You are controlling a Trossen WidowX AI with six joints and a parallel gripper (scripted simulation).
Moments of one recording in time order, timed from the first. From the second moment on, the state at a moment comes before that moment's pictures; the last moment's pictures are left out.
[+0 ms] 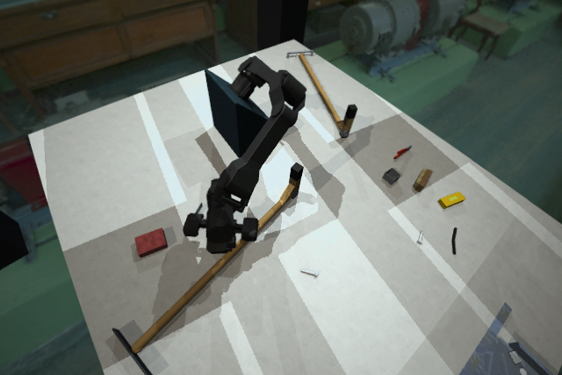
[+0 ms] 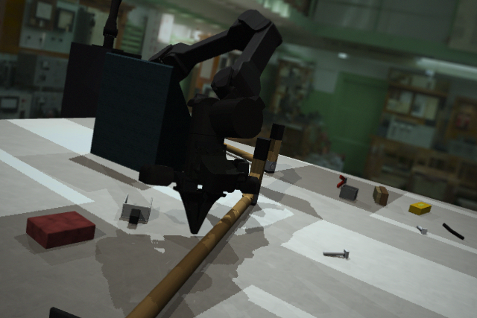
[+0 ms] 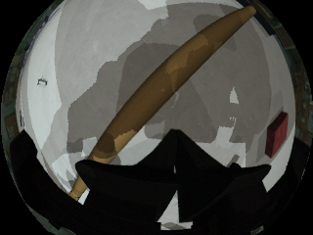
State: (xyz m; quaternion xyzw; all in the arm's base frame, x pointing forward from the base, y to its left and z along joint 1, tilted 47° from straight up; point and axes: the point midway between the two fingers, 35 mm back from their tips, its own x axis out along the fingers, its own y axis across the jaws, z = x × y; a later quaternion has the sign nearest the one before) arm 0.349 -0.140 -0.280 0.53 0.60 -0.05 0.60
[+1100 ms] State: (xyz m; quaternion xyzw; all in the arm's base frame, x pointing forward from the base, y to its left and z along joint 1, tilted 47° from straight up) arm 0.380 -0.143 -0.274 0.53 0.60 -0.05 0.60
